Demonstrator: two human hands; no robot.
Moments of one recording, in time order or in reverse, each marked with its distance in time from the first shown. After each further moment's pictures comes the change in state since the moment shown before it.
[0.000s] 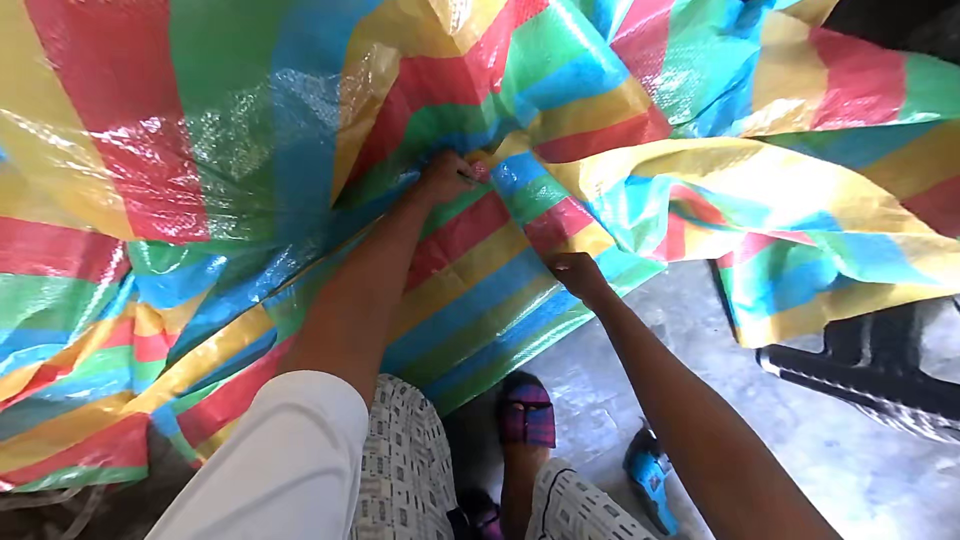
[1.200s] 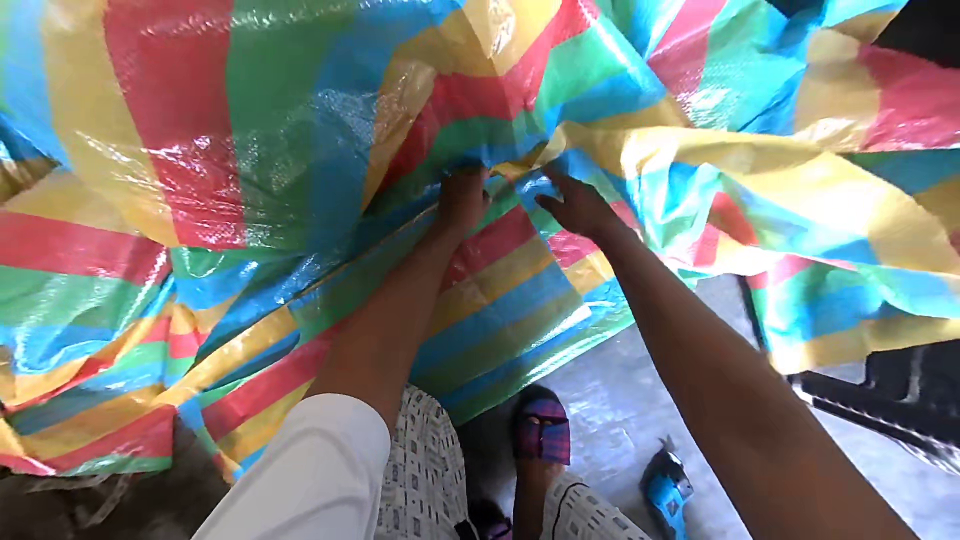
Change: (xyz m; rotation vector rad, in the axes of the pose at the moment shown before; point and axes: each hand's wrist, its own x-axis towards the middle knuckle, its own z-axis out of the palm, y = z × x) left_hand -0.011 -0.001 0.019 0.163 0.212 -0.093; right_hand 0.069 -0.127 -0.040 -0.267 -0.021 -0.194
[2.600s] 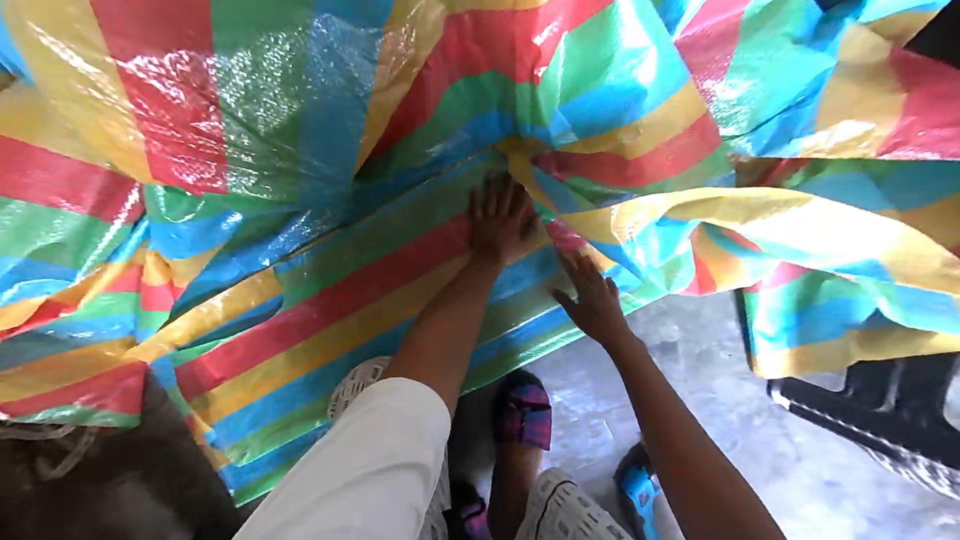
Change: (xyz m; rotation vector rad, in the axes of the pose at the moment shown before) left_hand -0.051 0.034 0.116 0.177 0.293 0.034; right_hand -0.133 0.085 0.085 -0.201 0.031 0.037
